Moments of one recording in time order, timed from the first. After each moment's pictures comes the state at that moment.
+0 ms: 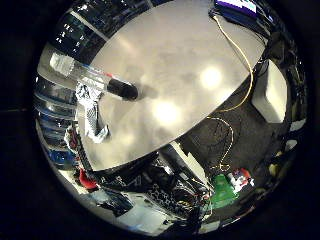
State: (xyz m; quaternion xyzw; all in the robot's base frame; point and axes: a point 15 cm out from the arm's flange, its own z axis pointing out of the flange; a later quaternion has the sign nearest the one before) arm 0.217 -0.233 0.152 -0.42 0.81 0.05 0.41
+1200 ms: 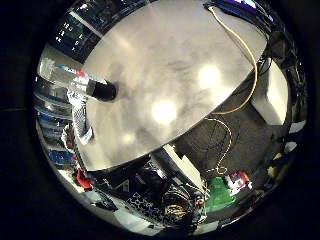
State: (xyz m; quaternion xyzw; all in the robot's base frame) arm 0.216 -0.252 0.109 -0.43 0.81 0.06 0.39
